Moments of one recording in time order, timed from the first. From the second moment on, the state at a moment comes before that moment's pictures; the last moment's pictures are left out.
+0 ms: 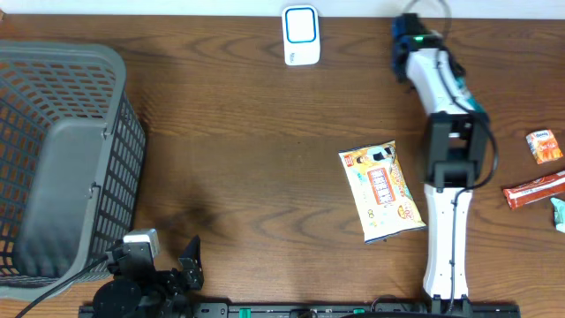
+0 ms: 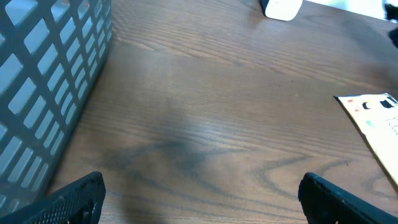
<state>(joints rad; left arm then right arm) -0.21 0.00 0.60 -1.14 -0.04 -0.30 0.04 2.66 2.33 -0.98 0.98 -0.22</state>
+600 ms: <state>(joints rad) -0.21 0.00 0.60 -1.14 -0.04 -0.30 -0.27 2.52 2.30 -1.08 0.70 0.09</state>
